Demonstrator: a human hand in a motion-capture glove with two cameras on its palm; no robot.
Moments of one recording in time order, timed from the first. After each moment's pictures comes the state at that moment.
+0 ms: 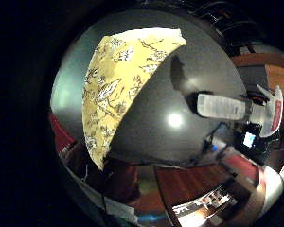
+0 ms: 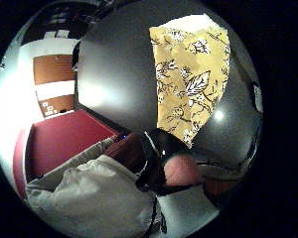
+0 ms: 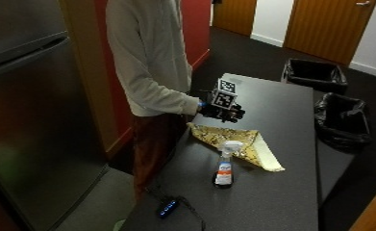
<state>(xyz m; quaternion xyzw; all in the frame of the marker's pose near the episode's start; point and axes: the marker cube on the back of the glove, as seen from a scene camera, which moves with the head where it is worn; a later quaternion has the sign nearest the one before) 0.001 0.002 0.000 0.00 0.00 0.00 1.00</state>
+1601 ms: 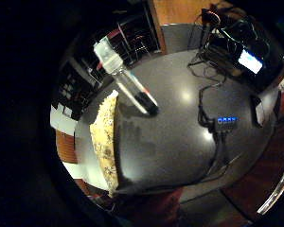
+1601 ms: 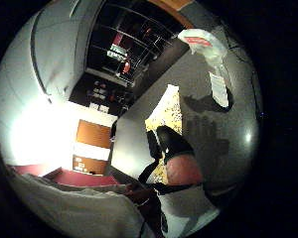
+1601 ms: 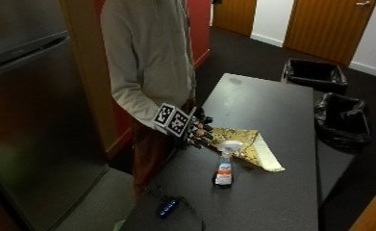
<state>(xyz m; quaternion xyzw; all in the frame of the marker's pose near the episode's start) 0.187 0.112 -0.021 0.38 -0.24 0.25 0.86</state>
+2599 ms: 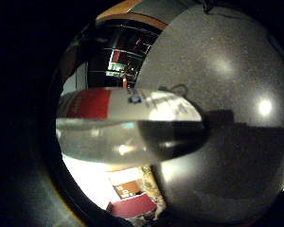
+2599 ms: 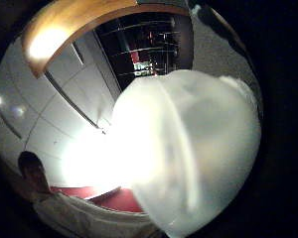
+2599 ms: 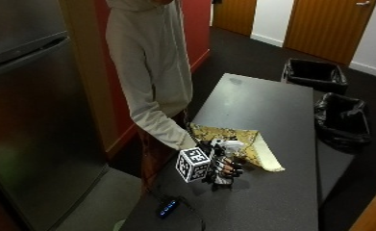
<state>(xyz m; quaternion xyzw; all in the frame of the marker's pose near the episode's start) 0.247 -0.010 0.029 0.38 -0.54 0.26 0.70</state>
